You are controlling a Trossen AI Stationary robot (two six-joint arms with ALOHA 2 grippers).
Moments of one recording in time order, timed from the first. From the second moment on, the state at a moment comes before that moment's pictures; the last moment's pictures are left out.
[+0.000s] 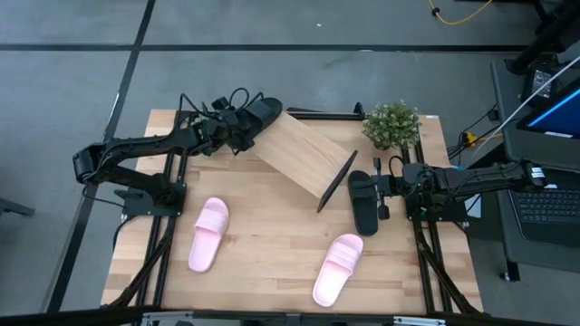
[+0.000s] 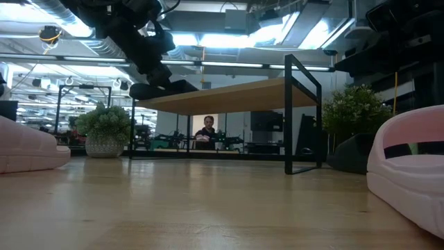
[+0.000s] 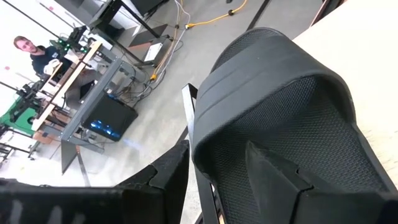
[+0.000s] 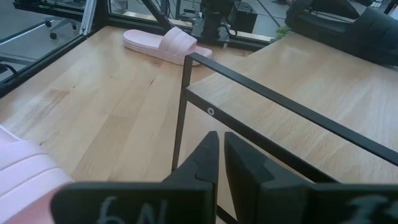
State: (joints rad) left arm 0.48 1.22 0.76 -0.04 -0.59 0.43; right arm 0.05 0.55 0.26 0.02 0.03 -0.16
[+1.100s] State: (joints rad) left arm 0.28 1.05 0.84 -0.26 -0.62 0.27; right arm 0.05 0.55 0.26 0.03 0.03 -0.16
